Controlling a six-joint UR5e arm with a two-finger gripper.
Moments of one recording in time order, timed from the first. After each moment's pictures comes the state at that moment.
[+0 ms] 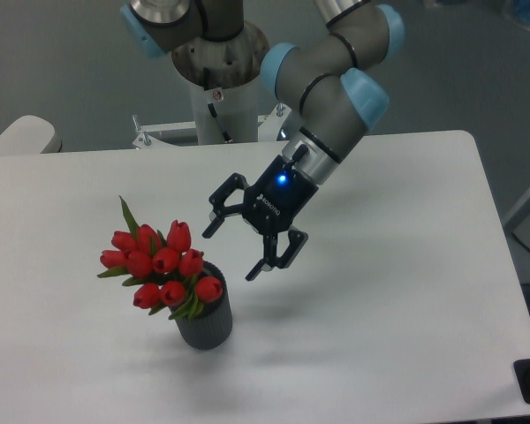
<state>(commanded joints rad) 2.59 -1.83 -1.90 -0.76 0.54 1.31</state>
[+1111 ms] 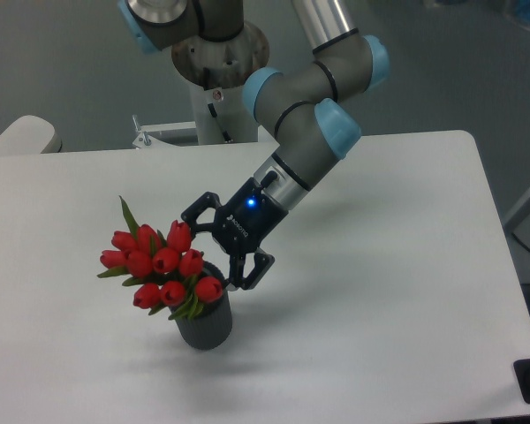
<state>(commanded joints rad) 2.53 -1.87 -1.89 -0.75 0.53 1.26</state>
